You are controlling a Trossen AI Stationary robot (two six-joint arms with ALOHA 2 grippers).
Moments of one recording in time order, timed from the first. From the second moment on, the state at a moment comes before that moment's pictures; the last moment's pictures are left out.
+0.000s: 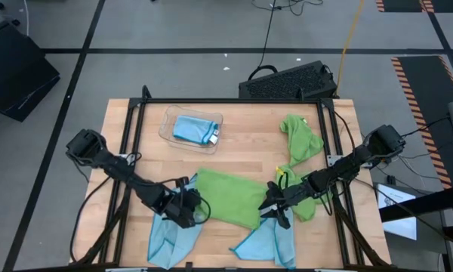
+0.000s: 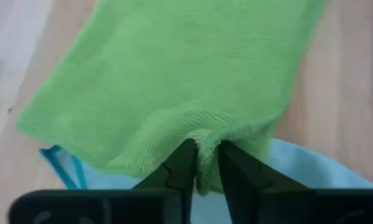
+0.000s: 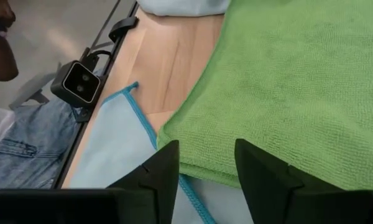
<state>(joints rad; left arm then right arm) -0.58 1.62 0.91 -0.42 -0.43 -0.63 0.47 1.50 0.45 0.49 0.03 0.52</state>
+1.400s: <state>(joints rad) -0.73 1.47 0.91 -0.32 -0.69 -0.57 0.73 1.77 0.68 0.37 0.42 -0.06</state>
